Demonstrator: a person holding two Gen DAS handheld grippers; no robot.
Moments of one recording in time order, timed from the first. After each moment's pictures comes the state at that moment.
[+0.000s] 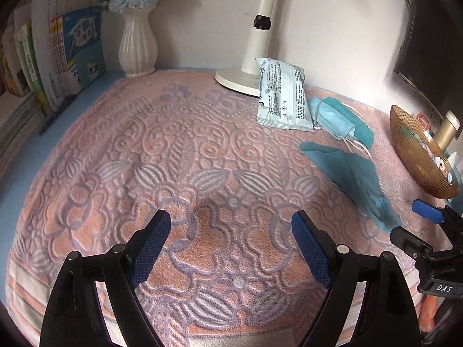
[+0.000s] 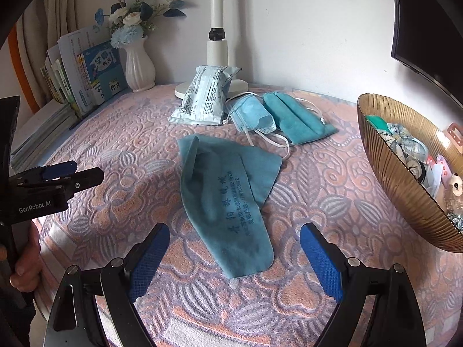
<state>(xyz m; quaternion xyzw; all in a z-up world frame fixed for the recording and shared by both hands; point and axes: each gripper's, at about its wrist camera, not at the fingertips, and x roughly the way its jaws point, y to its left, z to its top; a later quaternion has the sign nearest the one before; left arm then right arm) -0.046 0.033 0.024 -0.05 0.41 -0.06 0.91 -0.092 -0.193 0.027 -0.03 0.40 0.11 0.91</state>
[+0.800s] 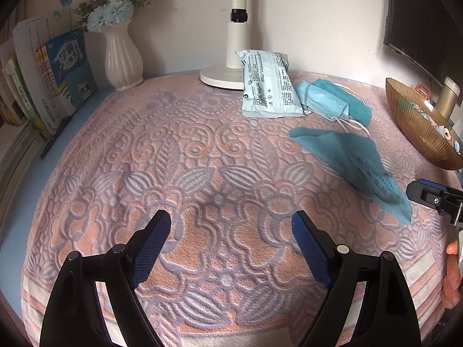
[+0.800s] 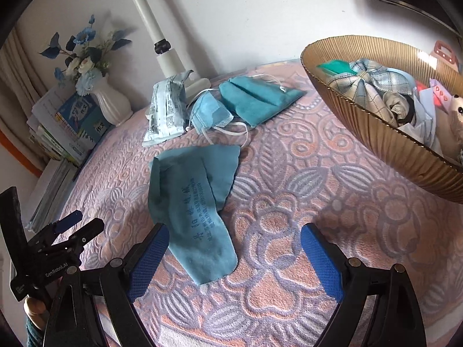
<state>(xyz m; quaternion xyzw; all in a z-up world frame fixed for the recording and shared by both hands) -0.047 0.009 0.022 0.02 0.41 -0.06 0.91 -0.075 -0.249 0.020 0.12 0.43 0.11 0.89</state>
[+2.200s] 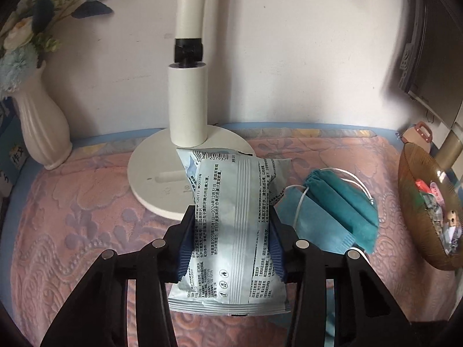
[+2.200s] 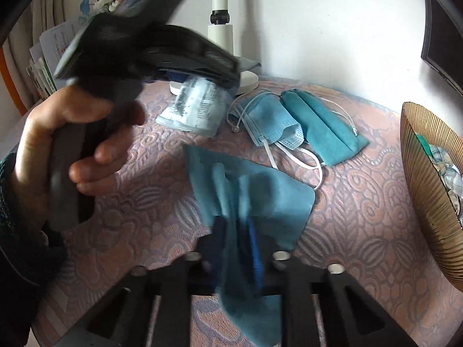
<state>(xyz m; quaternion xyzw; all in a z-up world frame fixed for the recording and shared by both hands) 0.124 -0.038 0.064 -0.01 0.39 -0.14 0.91 -0.032 -0.165 0.019 -0.02 0.42 0.11 0.90</state>
